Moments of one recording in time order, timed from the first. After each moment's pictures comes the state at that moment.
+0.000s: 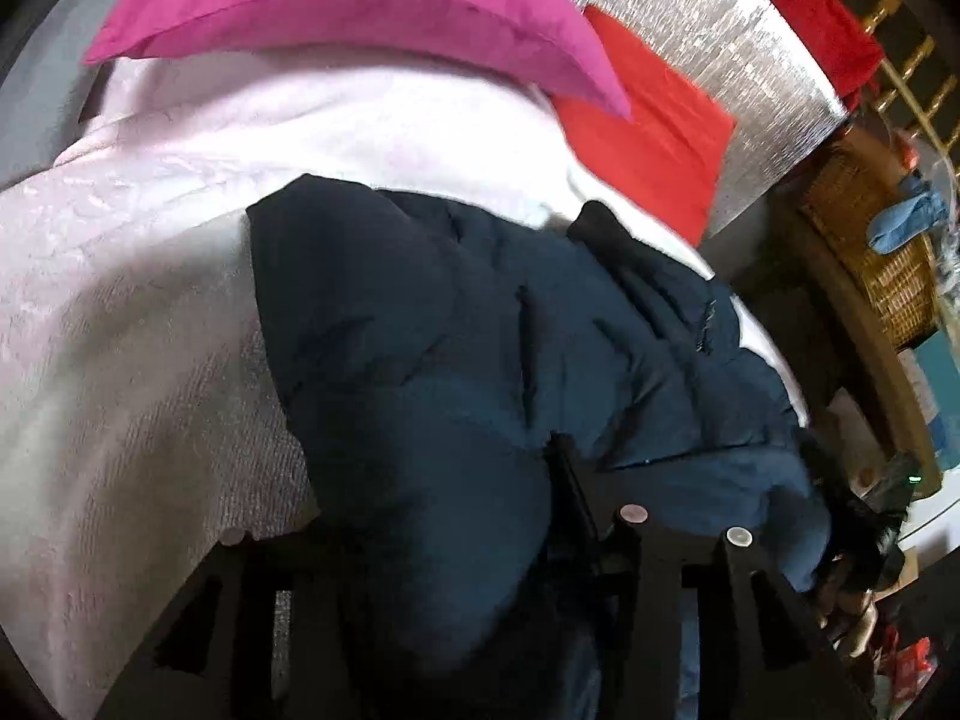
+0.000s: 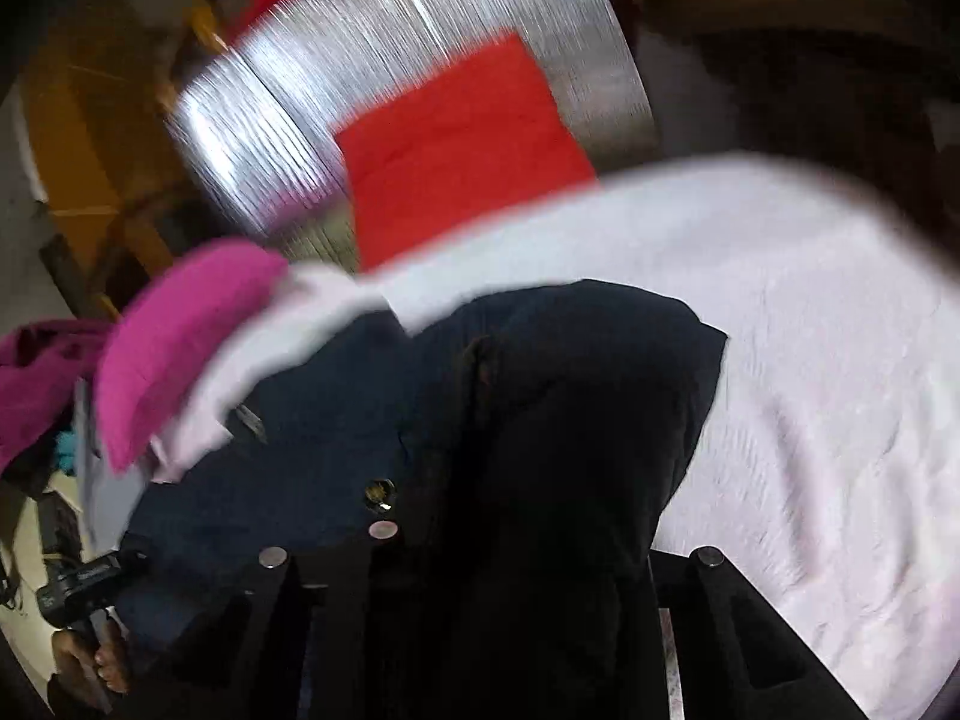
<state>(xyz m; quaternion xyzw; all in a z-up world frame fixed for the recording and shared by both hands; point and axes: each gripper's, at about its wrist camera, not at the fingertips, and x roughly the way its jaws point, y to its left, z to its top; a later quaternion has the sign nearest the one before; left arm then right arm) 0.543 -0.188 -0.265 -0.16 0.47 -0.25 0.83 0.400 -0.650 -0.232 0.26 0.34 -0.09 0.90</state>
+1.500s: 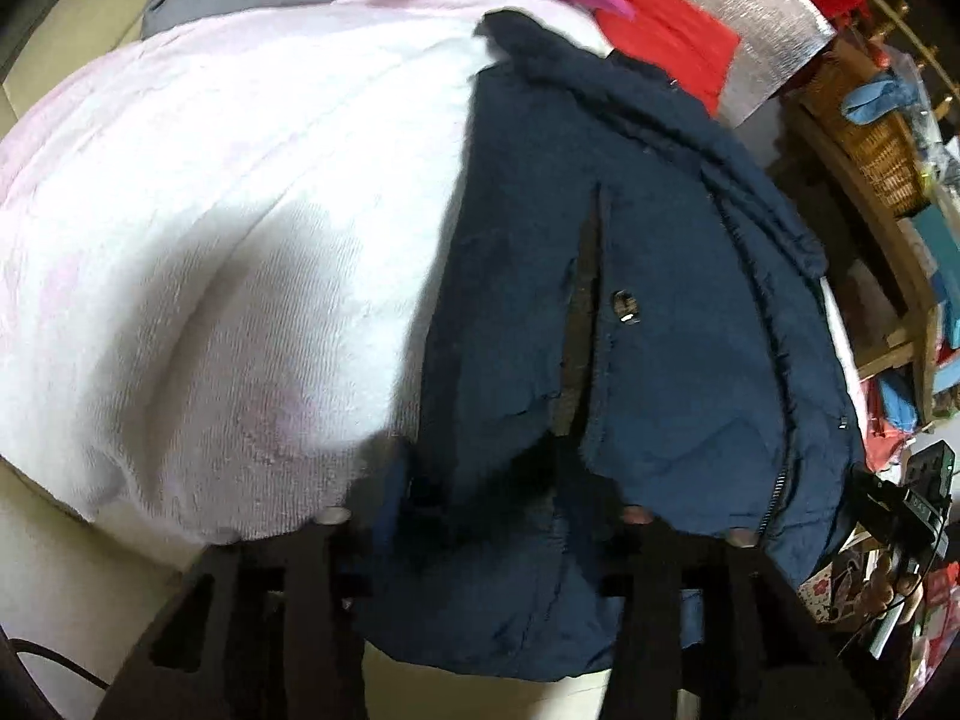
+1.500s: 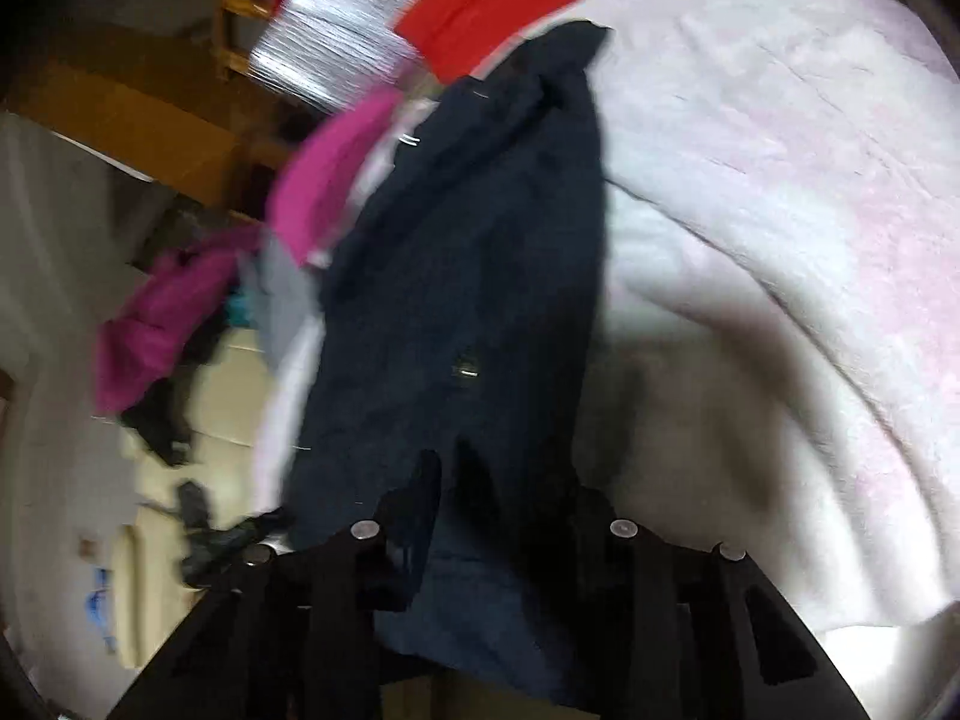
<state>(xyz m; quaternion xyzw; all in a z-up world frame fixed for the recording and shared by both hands) 0.231 -0.057 -0.266 -0.10 0.55 -0.18 0.81 0.078 -0.560 -0.239 0.37 0.43 0.05 0.82</state>
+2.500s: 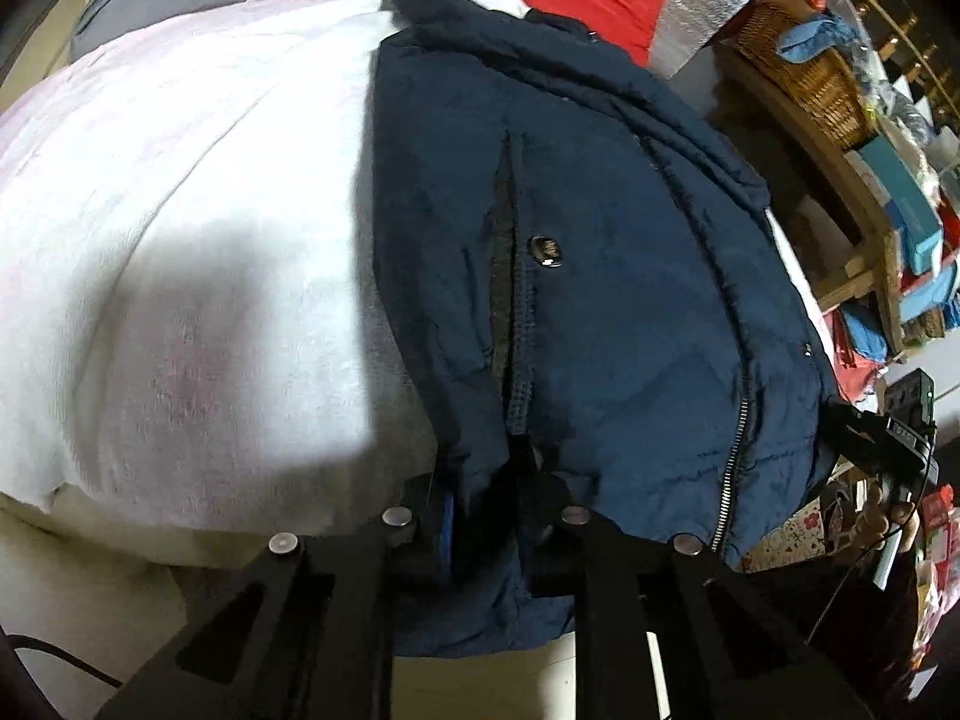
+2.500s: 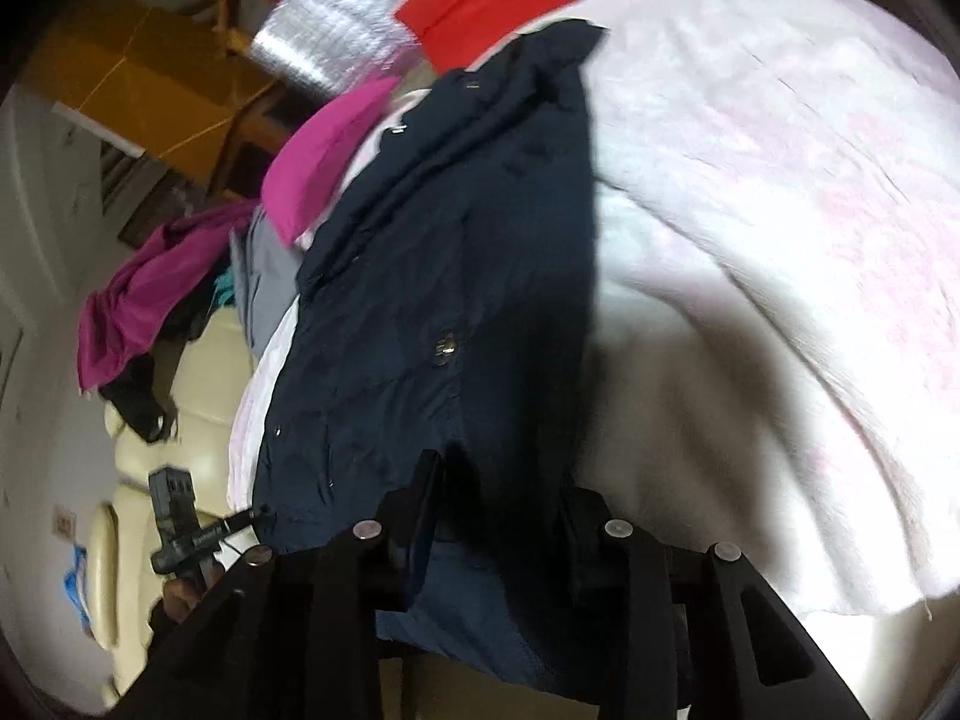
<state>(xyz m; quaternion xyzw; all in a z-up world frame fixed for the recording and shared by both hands) 0.215 -0.092 -0.270 -0.07 0.56 -0.26 0.79 0.068 -0.573 -0.242 0.38 0.42 0.05 0.82</state>
